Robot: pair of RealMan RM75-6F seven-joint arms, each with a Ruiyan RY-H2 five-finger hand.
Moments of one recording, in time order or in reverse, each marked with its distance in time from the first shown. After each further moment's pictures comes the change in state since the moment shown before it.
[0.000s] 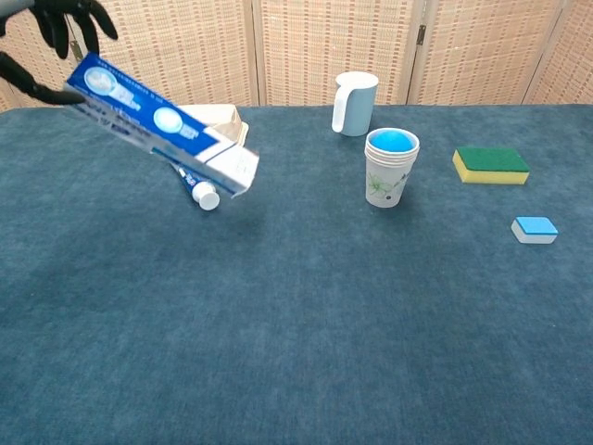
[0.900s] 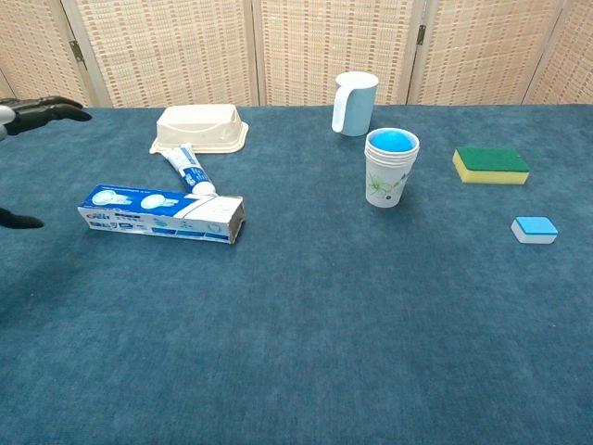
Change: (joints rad) left arm 0.185 -0.058 0.115 -0.086 -0.038 0.026 0.100; right arm -0.011 0.004 0.003 0.001 0.001 0.017 0.008
